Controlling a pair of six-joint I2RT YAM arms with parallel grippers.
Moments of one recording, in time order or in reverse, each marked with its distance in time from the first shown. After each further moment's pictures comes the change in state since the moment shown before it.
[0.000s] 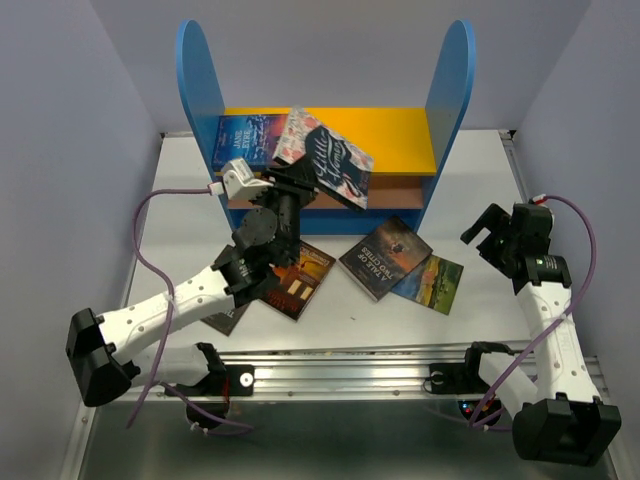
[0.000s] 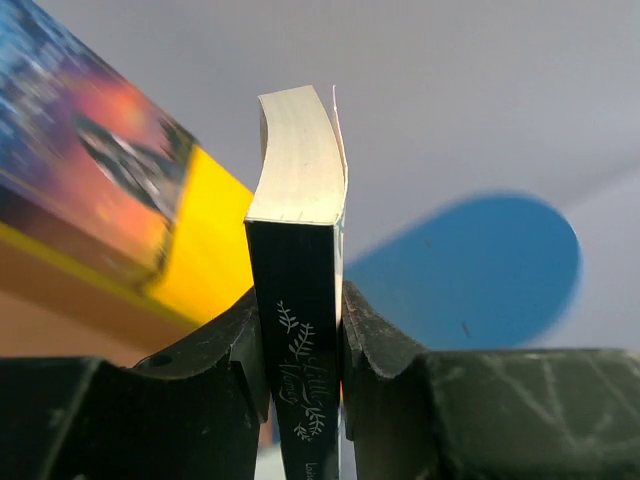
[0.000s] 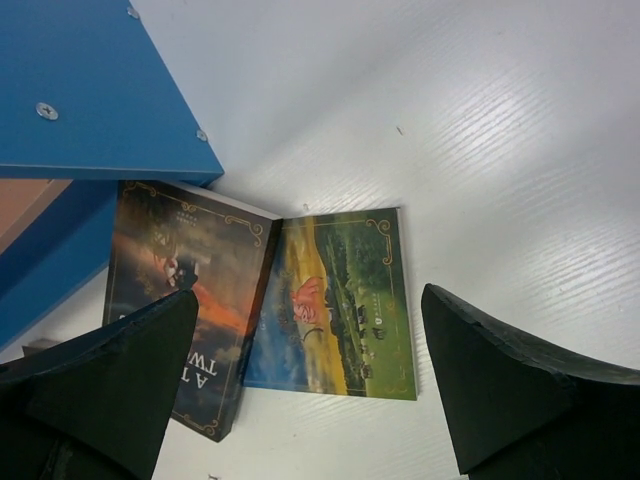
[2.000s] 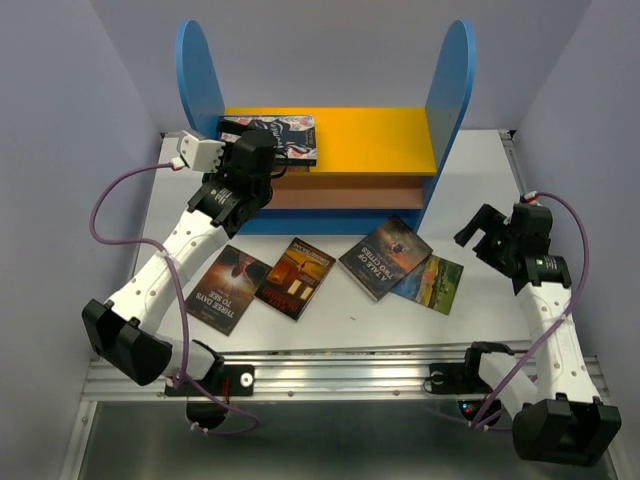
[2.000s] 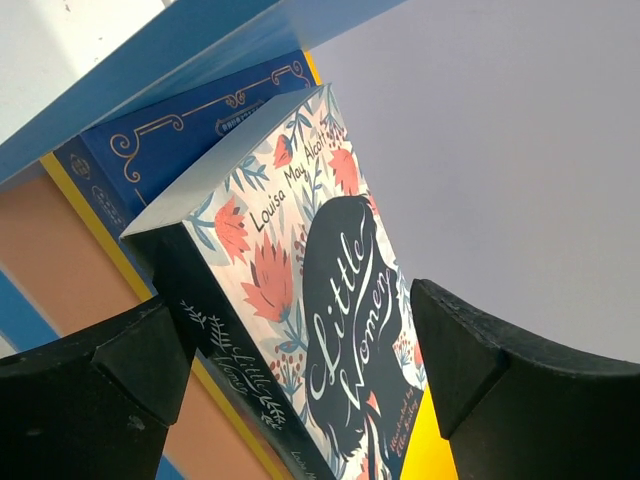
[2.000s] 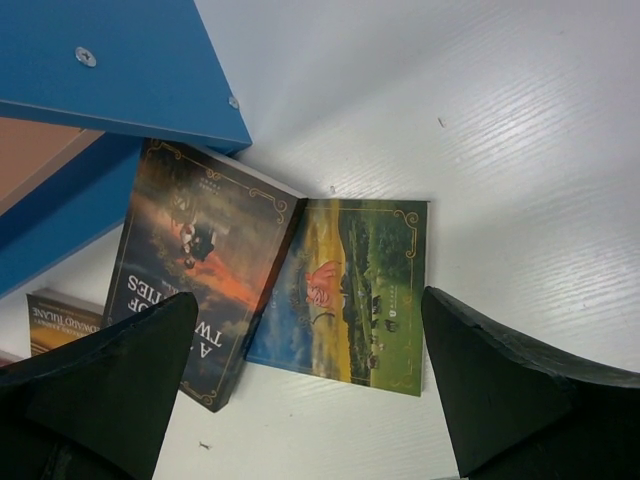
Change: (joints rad) left arm 0.472 0.228 0.452 -1.000 0.024 -0.693; right arm 0.000 0.003 -0.002 0.007 -0.108 -0.071
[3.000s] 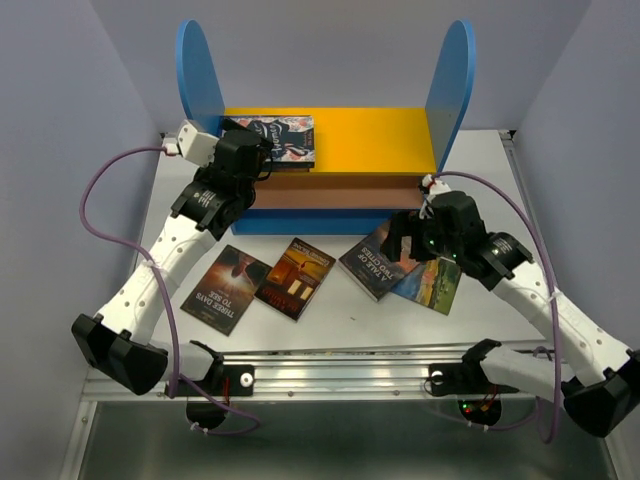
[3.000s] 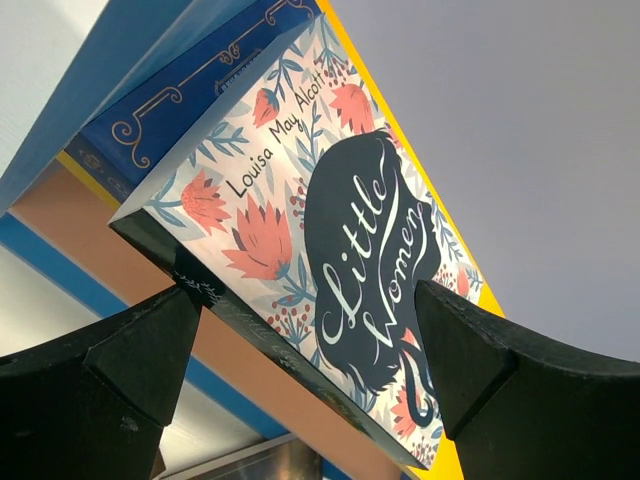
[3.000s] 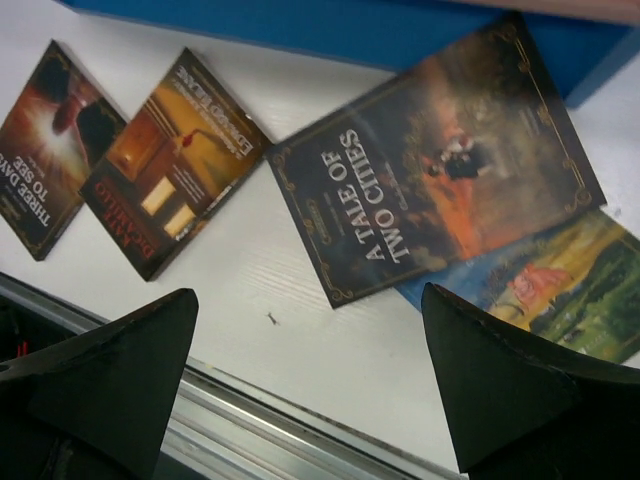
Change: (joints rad) left arm 0.057 -0.055 0.004 -0.071 0.245 0.195; right arm 0.662 0.116 0.174 -0.015 0.048 -0.081
